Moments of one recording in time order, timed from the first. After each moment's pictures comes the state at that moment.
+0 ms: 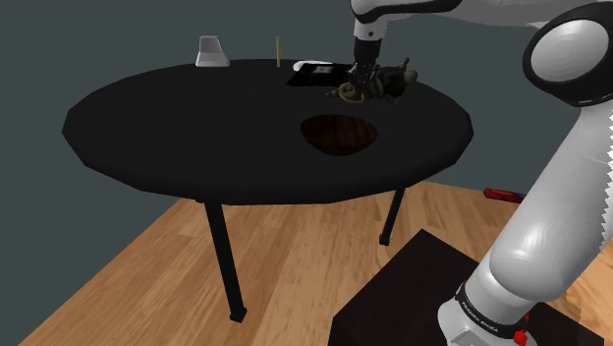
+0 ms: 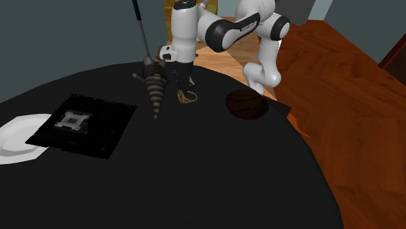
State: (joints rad) arm -0.04 0.01 -0.18 -1.60 -0.07 1.68 -0.15
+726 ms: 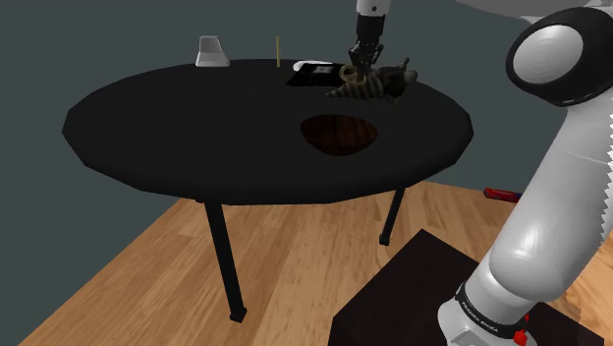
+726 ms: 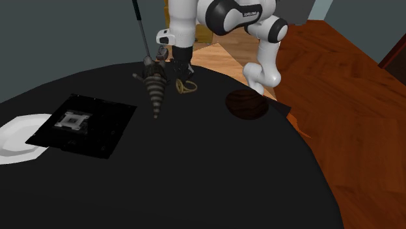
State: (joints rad) arm -0.04 0.07 -0.19 -1.38 -0.06 1.52 -0.16
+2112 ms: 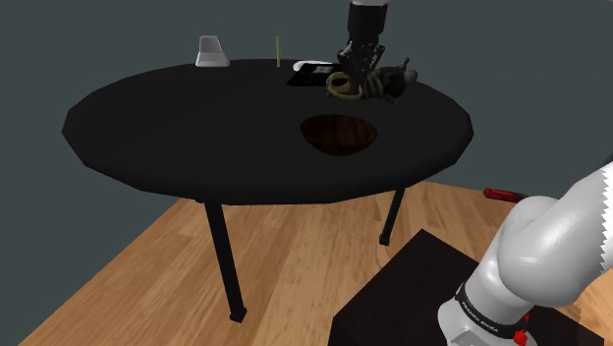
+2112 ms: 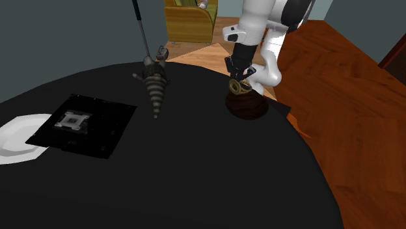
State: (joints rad) arm 0.11 -0.34 0.03 -1.76 -0.09 1.47 0.20
